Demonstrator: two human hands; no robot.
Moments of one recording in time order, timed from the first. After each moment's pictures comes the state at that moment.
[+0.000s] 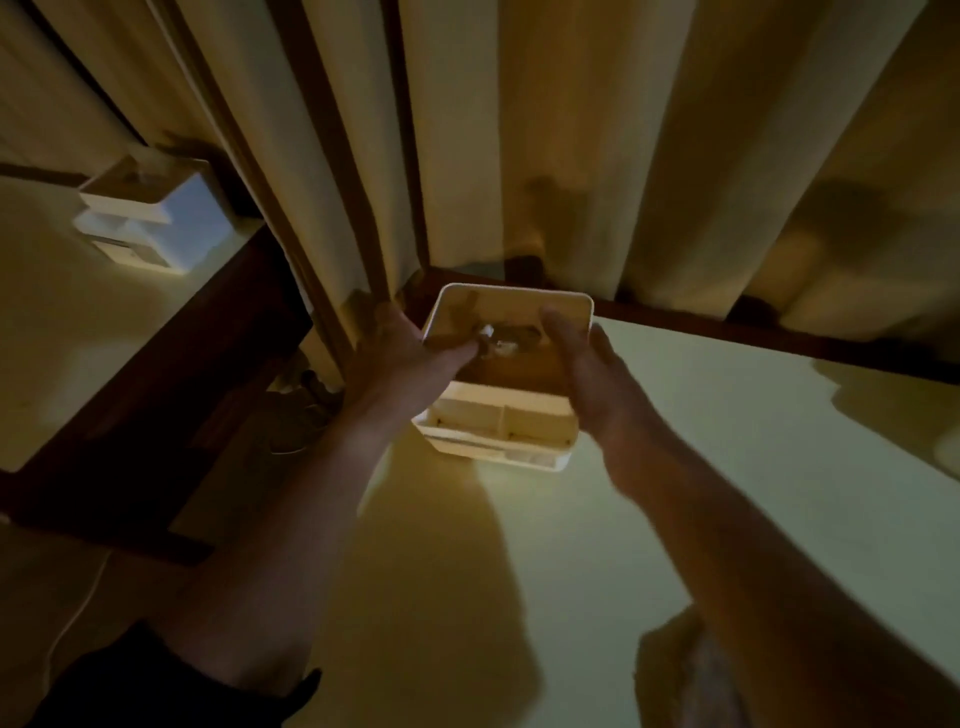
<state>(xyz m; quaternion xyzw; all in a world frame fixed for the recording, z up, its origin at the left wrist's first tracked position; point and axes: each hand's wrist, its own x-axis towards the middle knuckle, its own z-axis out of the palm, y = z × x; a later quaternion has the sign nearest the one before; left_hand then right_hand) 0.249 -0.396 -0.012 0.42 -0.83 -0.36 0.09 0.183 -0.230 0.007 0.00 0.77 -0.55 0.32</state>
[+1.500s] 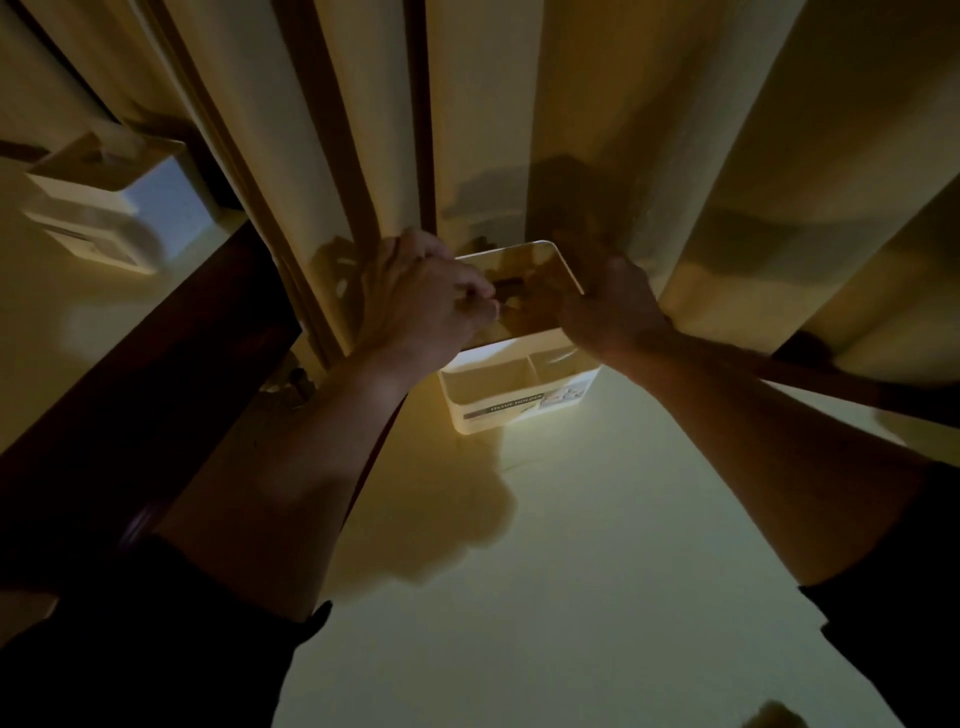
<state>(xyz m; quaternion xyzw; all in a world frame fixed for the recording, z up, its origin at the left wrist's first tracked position) 0.177 -0.464 -0.021 0.22 -0.94 -0.20 0.18 0.061 -0.308 -0.012 -0.30 0.87 -0.37 0.10</state>
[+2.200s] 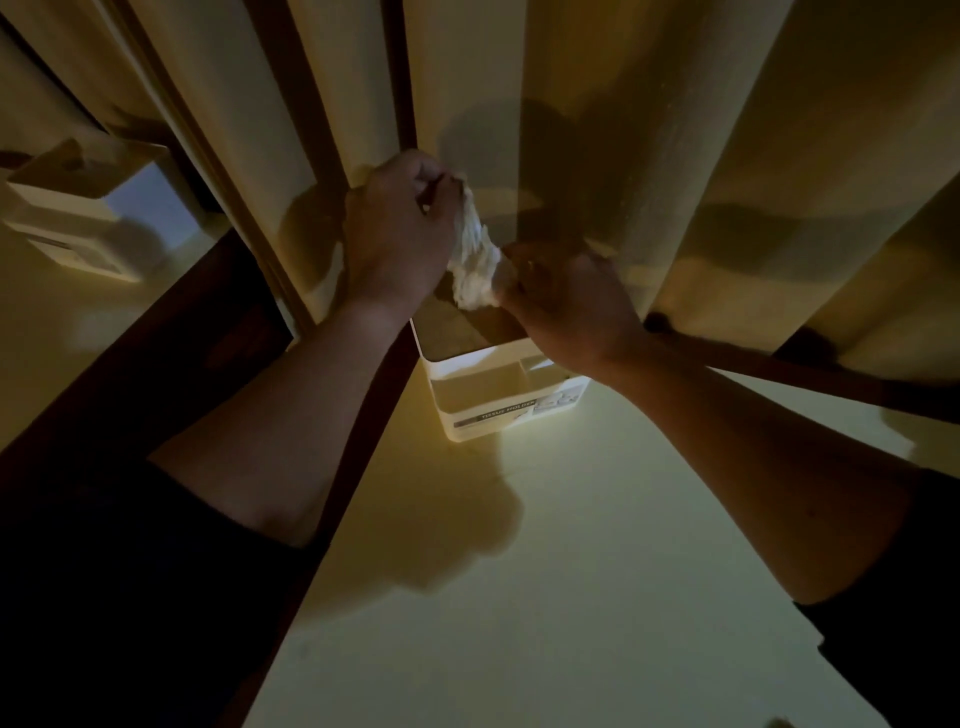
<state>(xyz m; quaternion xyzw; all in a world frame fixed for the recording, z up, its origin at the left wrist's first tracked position) 0.129 -0.484 0.005 0.26 -0.82 -0.35 0.37 0.064 -0.321 -0.017 -0.42 0.85 -0.32 -0.02</state>
